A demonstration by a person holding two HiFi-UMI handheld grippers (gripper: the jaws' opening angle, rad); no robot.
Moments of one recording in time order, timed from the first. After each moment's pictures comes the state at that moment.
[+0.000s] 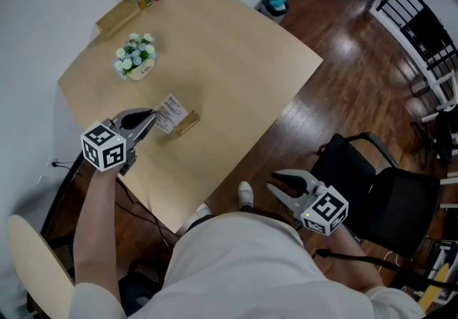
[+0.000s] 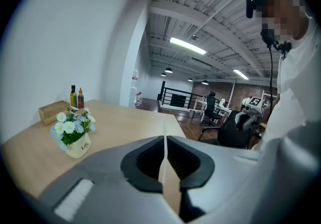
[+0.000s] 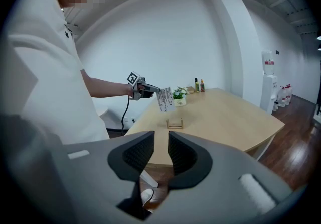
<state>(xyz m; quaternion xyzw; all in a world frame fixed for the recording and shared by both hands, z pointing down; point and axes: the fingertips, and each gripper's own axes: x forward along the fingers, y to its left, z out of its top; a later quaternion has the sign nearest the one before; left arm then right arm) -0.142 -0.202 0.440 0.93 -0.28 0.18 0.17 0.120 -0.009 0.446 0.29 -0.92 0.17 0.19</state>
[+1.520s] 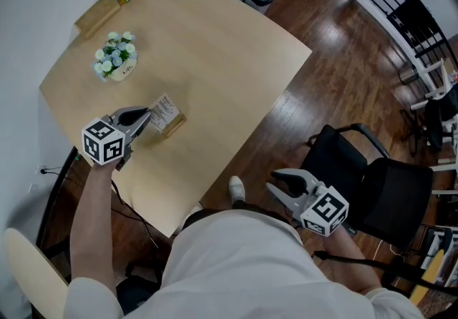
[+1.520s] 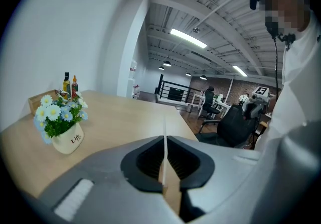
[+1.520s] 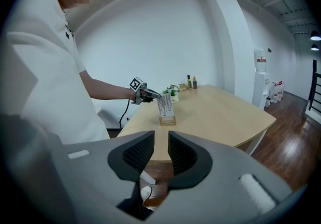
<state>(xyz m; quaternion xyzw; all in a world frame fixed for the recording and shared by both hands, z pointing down) -0.123 -0.238 0.504 0.92 -0.26 0.21 0.18 0.141 -0.016 0.451 0.33 -0.90 0.19 0.21</state>
